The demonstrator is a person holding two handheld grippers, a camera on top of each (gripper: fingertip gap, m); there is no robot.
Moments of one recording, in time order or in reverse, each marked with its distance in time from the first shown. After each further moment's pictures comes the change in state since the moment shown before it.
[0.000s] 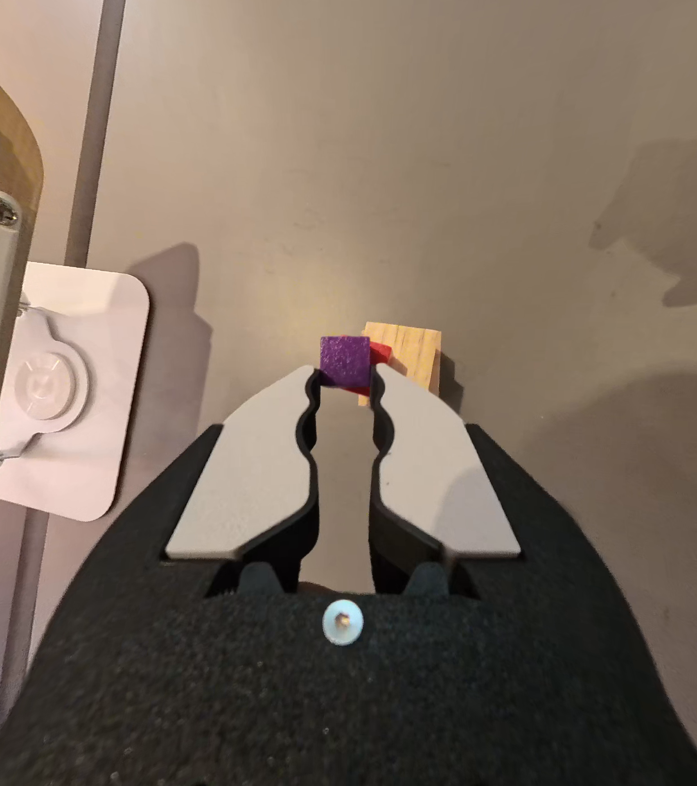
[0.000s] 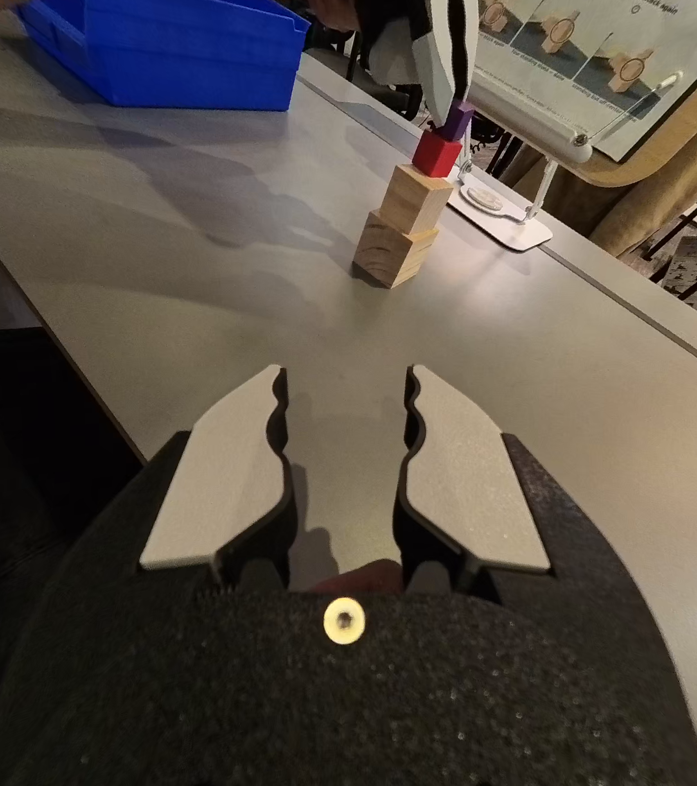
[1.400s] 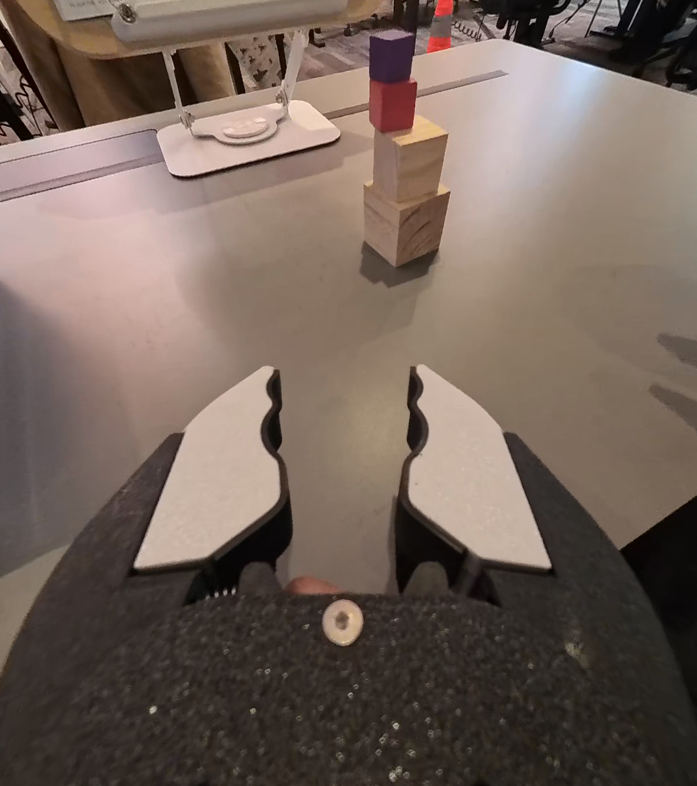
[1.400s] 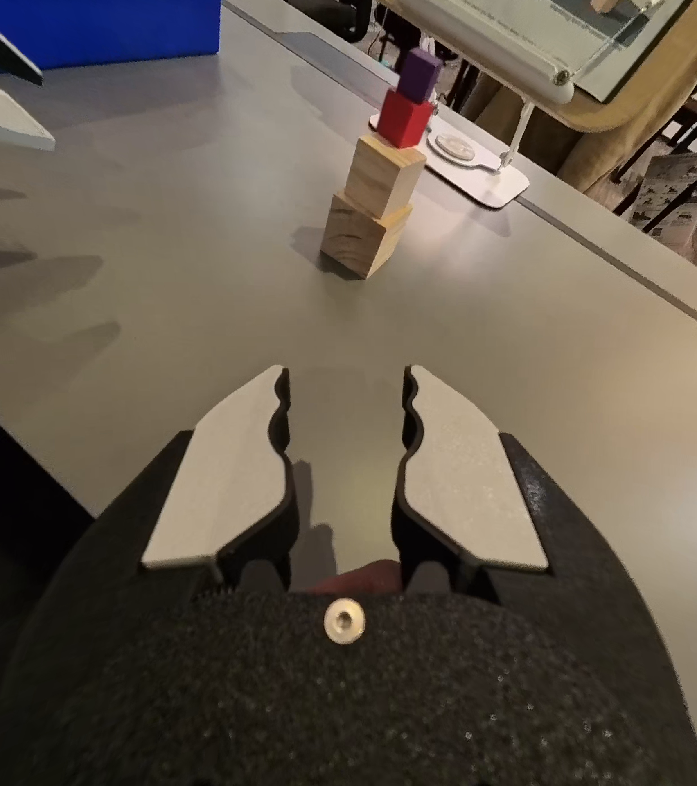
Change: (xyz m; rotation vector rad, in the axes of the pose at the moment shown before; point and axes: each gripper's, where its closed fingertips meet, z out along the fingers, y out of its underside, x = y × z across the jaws) left arm 0.159 0.128 -0.064 0.389 -0.673 -0.692; right arm 0.010 -0.008 0.031 -0.132 0.113 0.066
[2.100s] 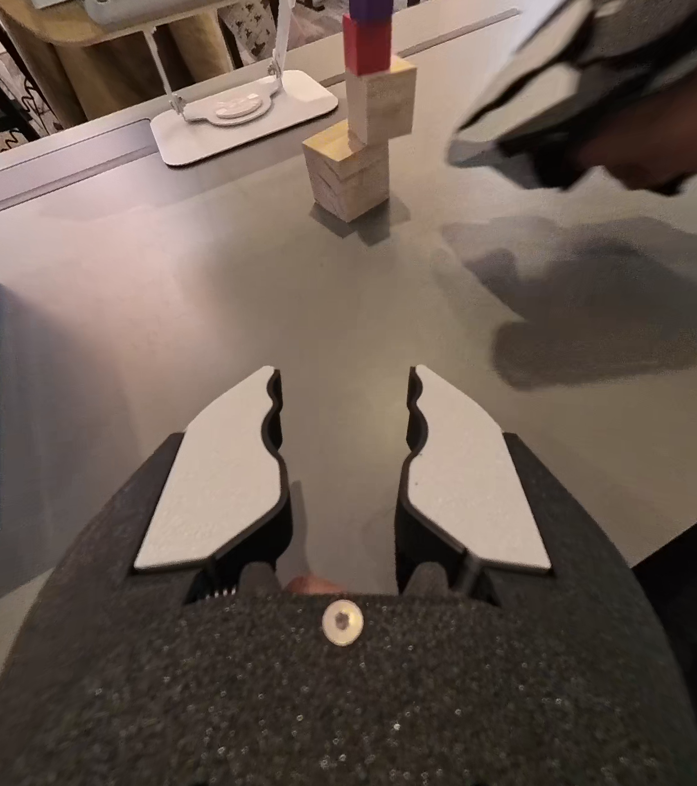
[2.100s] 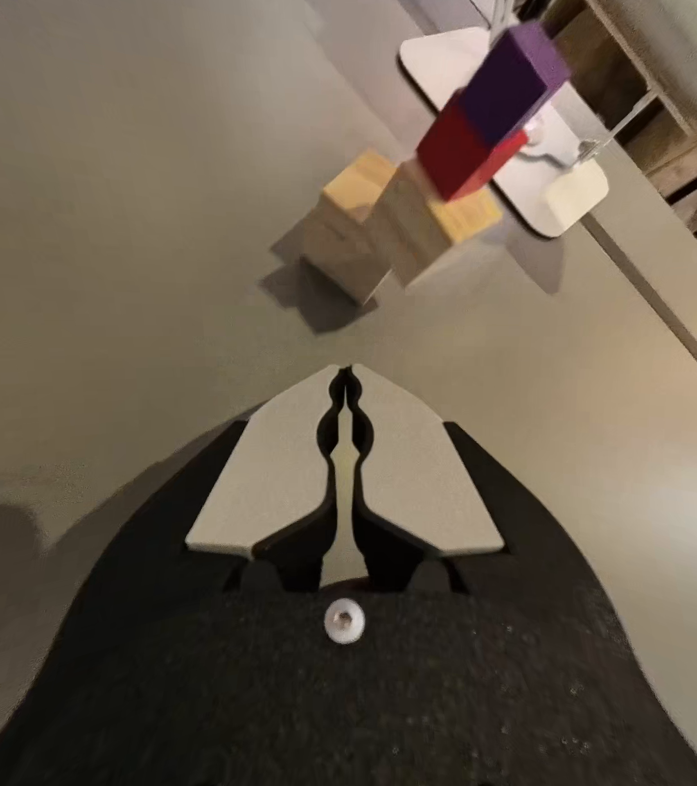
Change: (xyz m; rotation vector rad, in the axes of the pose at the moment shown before) left arm 0.000 0.010 0.009 -0.052 -0.025 0.077; right arm 0.026 -0.030 0.141 -0.212 -0.091 -0.140
